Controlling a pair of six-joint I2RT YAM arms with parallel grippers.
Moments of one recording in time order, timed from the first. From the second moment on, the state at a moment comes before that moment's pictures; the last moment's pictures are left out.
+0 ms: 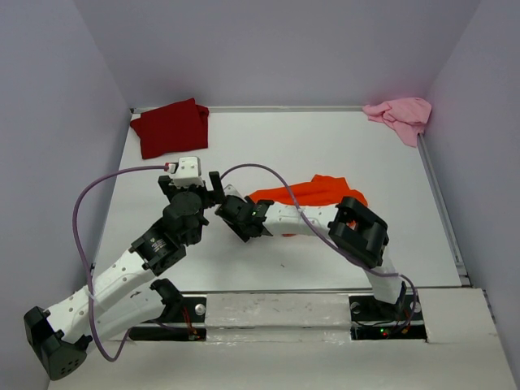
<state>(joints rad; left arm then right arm) -0.80 0.75 0.68 -0.11 -0.80 -0.22 1.11 2.07 1.49 -0.52 0.46 0.24</state>
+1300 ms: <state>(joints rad) -0.80 0.74 0.68 -0.11 -0.87 -0.23 1.09 1.74 2.25 -0.82 0.58 0.05</state>
